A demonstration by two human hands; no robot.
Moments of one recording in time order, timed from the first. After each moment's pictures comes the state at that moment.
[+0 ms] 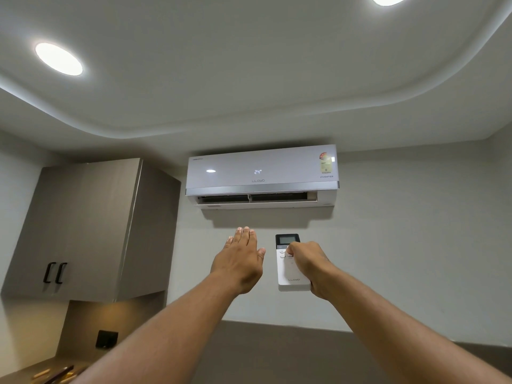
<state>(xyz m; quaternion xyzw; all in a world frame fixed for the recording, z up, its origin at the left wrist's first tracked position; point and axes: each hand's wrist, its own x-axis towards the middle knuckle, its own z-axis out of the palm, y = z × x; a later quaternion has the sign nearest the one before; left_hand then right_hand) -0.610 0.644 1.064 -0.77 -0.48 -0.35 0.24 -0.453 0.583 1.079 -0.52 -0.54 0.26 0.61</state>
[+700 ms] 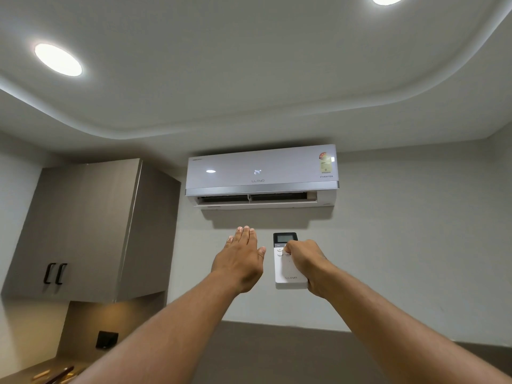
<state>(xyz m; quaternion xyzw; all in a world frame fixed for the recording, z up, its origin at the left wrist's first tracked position) -0.607 0.646 1.066 -0.77 -0.48 -0.36 0.23 -0.456 0.580 1.082 -0.51 -0.55 0.26 0.60</state>
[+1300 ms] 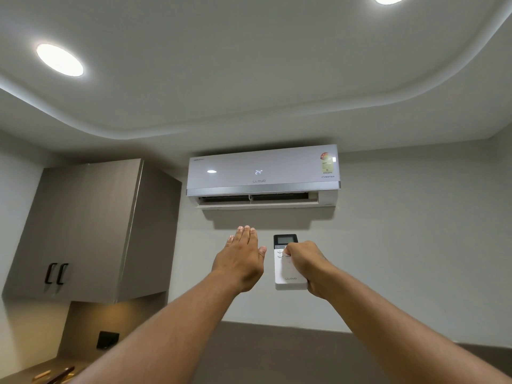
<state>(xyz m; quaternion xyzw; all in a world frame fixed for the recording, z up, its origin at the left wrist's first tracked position) -0.609 0.646 1.069 -0.77 -0.48 -0.35 0.23 -0.459 0.588 1.081 -0.52 -0.55 0.26 0.60</state>
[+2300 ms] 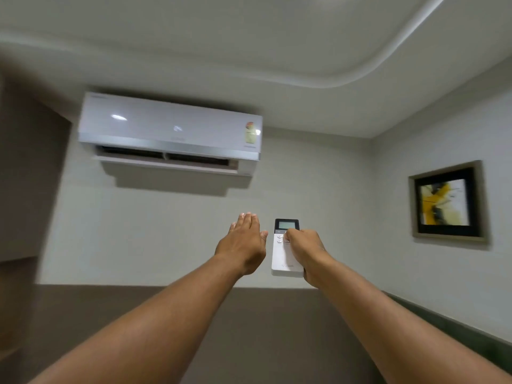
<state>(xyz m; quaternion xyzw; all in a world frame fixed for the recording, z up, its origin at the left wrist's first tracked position) -0.417 0.615 1.026 -0.86 -0.32 -0.39 0.07 -0.314 0.506 1.038 -0.62 -0.40 0.16 0.65</state>
